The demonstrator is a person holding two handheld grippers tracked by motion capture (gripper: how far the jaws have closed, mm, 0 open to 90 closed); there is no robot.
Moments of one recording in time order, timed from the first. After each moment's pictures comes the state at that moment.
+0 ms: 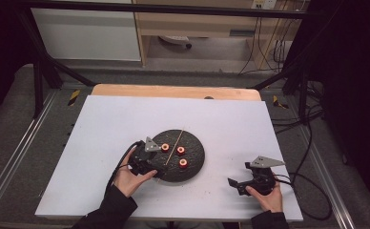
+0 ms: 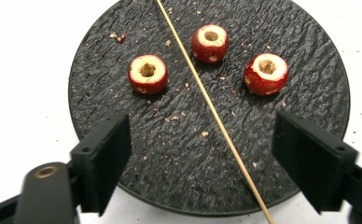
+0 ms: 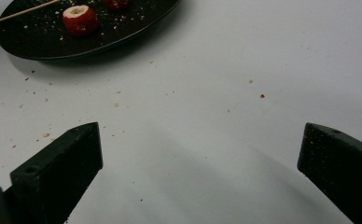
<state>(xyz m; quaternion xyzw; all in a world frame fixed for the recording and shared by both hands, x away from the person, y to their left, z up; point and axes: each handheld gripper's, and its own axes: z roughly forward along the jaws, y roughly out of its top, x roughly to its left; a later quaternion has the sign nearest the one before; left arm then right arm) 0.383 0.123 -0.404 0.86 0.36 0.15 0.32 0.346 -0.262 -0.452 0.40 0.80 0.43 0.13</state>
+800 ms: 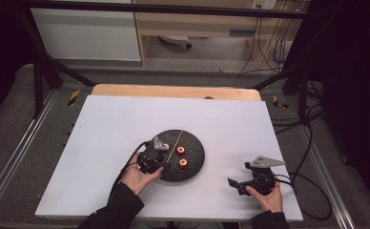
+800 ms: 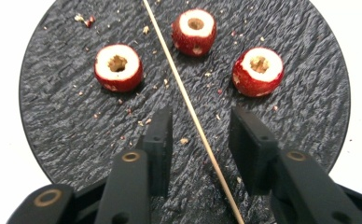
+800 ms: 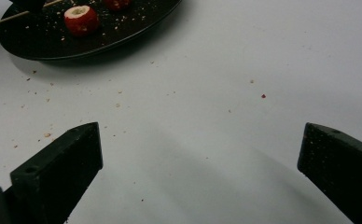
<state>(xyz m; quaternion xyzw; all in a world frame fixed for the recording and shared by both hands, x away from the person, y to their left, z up) 0.391 0.103 -0.416 0.87 0.38 0.11 0.29 0.346 -0.262 -0.452 0.40 0.80 0.43 0.13</state>
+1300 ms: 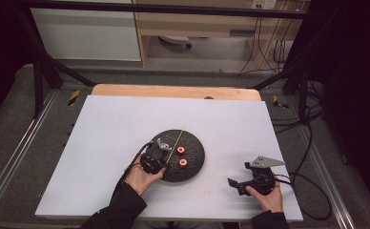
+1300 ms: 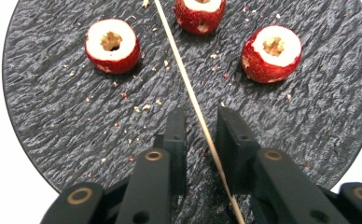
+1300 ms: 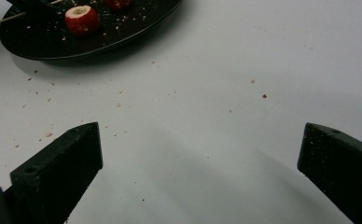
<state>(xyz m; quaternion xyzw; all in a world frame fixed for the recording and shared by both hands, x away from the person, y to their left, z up) 0.392 0.094 -0.420 0.88 0.39 0.11 0.25 0.346 -0.262 -0.452 0.40 0.80 0.43 0.13</state>
